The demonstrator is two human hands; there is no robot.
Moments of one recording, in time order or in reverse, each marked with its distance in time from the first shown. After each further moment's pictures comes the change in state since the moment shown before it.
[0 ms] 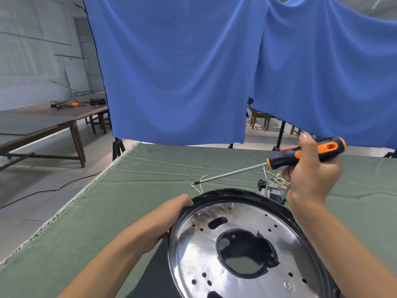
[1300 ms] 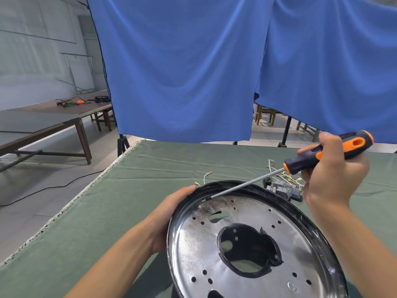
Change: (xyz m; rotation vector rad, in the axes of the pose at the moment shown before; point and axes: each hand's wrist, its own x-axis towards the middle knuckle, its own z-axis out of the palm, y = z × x) left_hand 0.016 -0.003 0.002 -0.489 -0.175 0.174; right_hand 0.007 -0.005 -0.010 0.043 -0.054 -0.072
